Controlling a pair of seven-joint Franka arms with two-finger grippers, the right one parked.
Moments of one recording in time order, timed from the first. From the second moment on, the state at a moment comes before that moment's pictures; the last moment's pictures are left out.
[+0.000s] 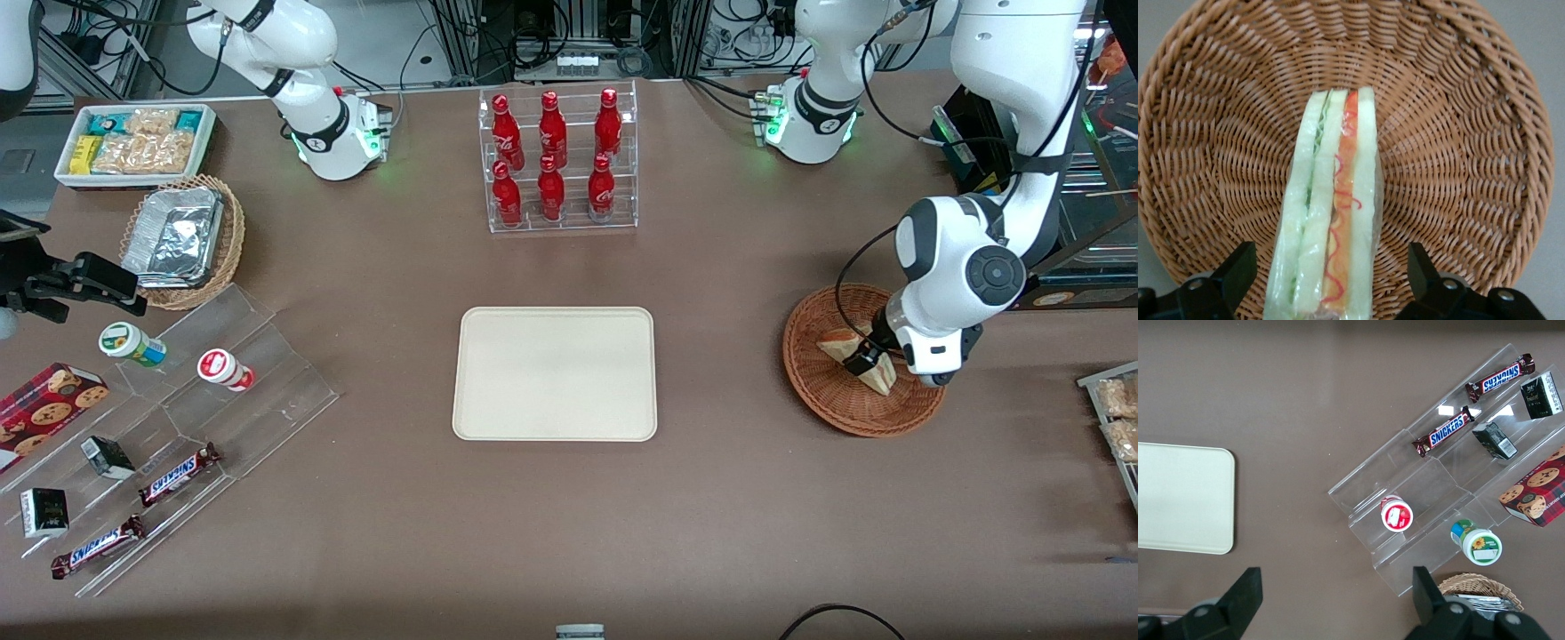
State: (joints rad) arm -0.05 0.25 0.01 -2.24 -0.02 2.39 -0.88
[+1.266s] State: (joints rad) arm -0.26 0.09 -0.01 -1.83 0.06 1.71 -0.76
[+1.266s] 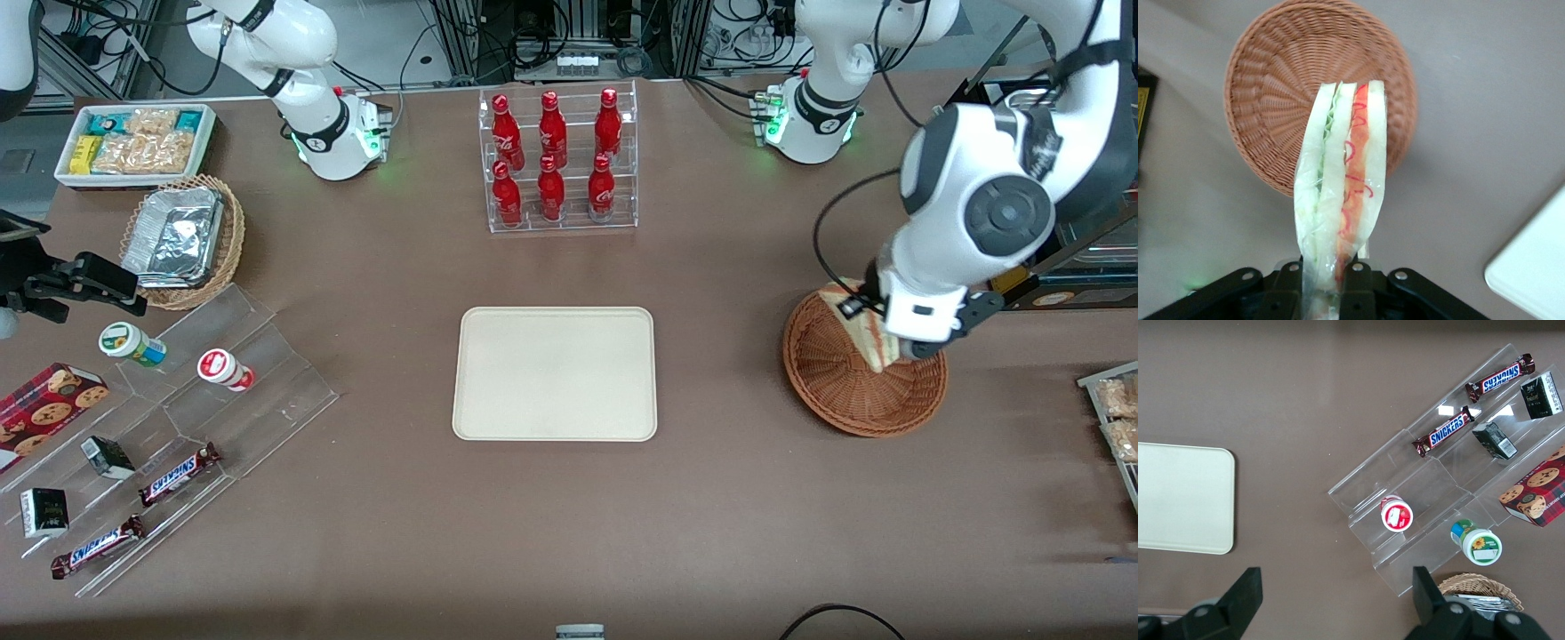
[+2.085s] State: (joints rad) arm -0.66 0.31 -0.02 -1.71 0.00 2.01 -0.71
